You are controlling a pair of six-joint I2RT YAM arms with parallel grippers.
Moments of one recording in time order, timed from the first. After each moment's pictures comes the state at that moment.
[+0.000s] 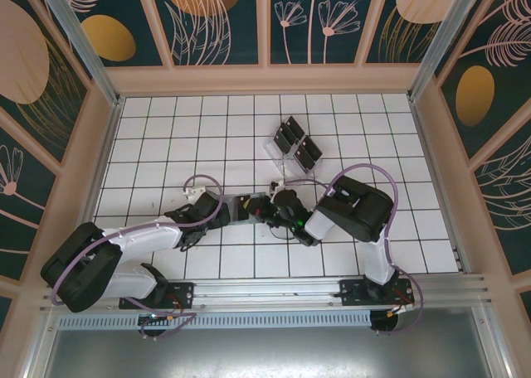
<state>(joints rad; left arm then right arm) -0.71 1.31 0.43 -0.19 -0.38 -0.83 0.92 2.00 0.59 1.03 -0.16 1.33</state>
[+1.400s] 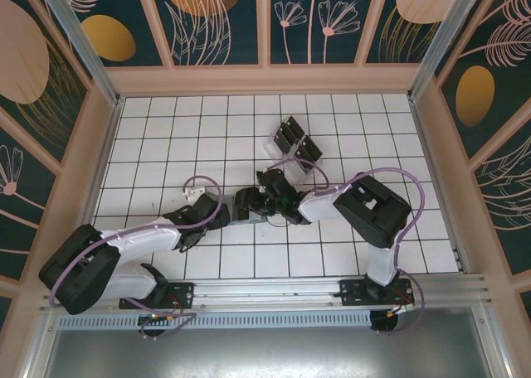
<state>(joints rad) -0.71 1.29 0.42 -0.18 -0.38 -0.82 0.89 1.88 0.84 0.41 -0.26 1.05</state>
